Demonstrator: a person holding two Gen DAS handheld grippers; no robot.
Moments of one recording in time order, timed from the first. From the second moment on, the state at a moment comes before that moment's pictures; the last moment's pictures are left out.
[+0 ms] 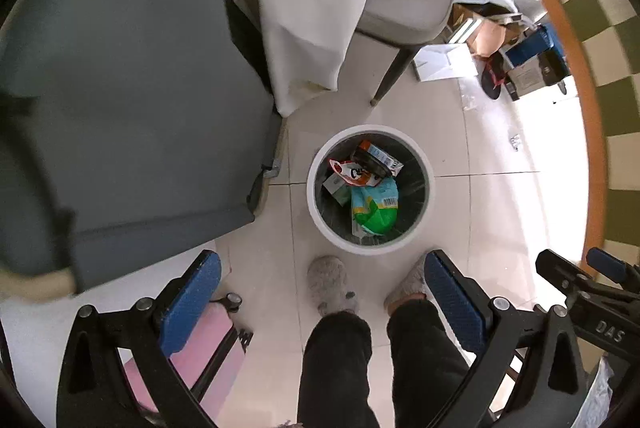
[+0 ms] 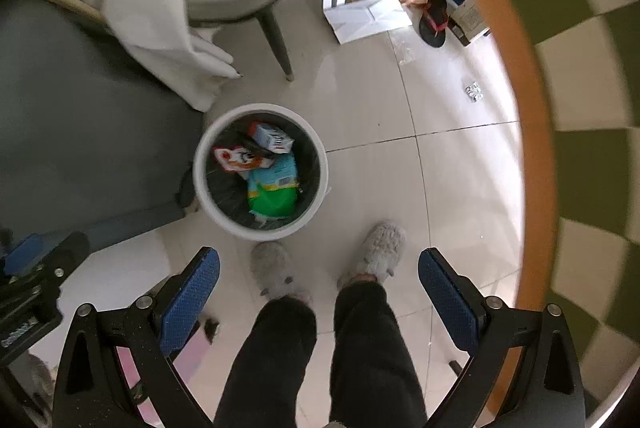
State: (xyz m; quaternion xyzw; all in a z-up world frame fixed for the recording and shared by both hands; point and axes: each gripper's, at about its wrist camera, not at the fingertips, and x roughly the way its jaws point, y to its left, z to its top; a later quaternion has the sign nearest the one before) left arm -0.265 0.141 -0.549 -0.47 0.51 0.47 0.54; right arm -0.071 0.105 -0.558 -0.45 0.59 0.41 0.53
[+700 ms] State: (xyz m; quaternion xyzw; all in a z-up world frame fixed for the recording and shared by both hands) left arm -0.196 0.131 -0.293 -0.30 0.49 0.53 0.63; right arm 0.013 0.060 -0.292 -0.26 0.62 0.45 0.60
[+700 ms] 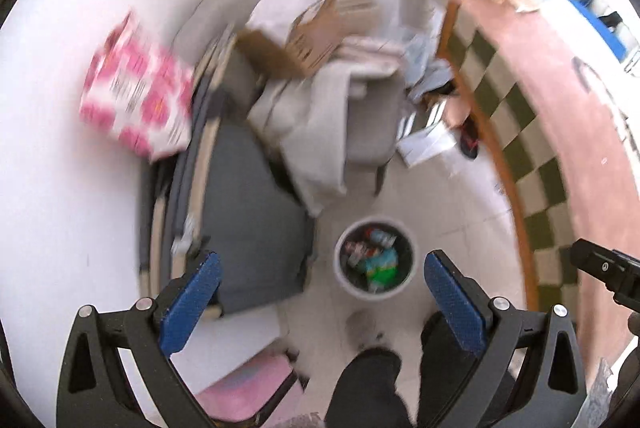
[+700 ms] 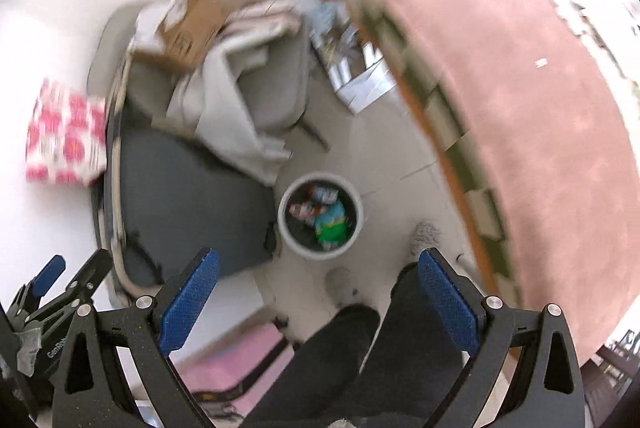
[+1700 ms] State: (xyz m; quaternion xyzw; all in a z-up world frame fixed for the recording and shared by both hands) left arm 0.501 0.132 -0.376 -0.28 0.66 0.25 0.65; right arm 0.639 -0.068 -0.426 -0.29 0.71 0.19 0.62
